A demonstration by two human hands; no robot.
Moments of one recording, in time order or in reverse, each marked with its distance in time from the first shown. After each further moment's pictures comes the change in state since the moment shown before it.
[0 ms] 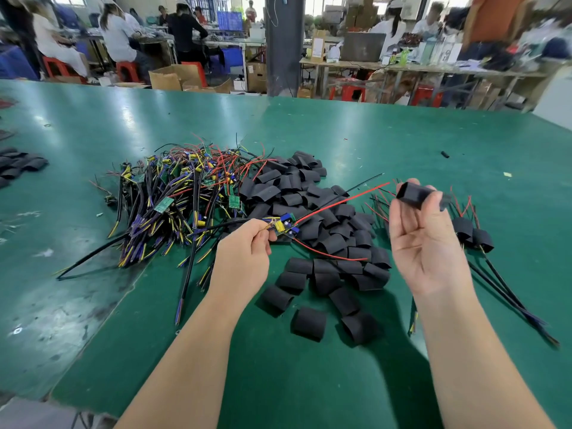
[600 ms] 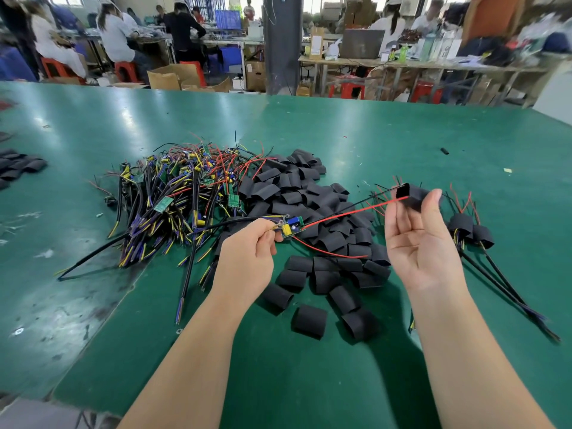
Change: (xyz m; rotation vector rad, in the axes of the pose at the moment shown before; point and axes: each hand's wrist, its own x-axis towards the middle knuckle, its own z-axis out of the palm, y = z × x) left_hand -0.004 0.005 0.000 0.022 -0.028 0.082; right_hand 0.001 0.005 -0.001 0.060 0.128 0.048
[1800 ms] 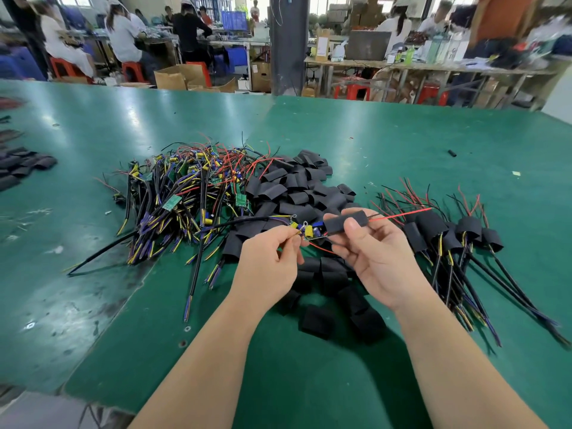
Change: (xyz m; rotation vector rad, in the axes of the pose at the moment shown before) left_hand -0.008 0.014 0.006 -0.103 -0.055 0.029; right_hand -0.018 0.039 0.001 -0.533 -0.408 0.176
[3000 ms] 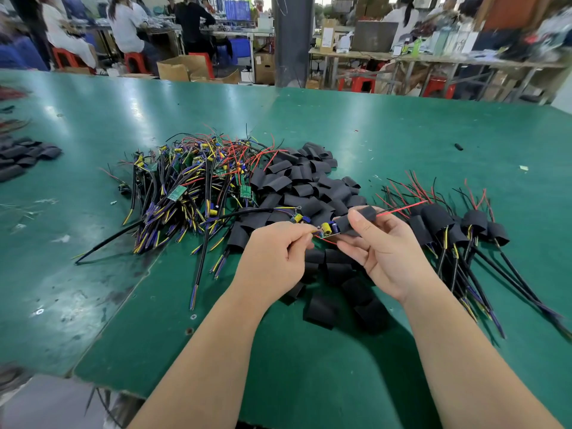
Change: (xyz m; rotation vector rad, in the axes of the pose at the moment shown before) left_hand -0.001 -0.004 -0.004 0.131 0.018 0.266; right_hand -0.001 -0.003 -0.001 -0.022 0.104 0.124
